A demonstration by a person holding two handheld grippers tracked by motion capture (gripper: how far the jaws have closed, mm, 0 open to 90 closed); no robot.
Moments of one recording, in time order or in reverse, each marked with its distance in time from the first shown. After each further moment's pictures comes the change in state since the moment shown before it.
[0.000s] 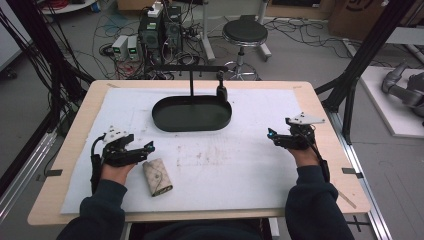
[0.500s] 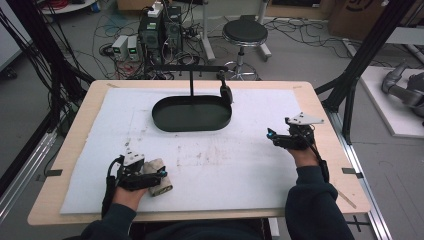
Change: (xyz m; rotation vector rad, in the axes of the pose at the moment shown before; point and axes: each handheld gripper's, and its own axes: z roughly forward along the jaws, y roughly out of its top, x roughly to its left) left arm -0.051 -0.041 -0.004 0.150 0.049 0.008; right arm 0.003 0.001 0.000 -0.001 -0.005 -0.012
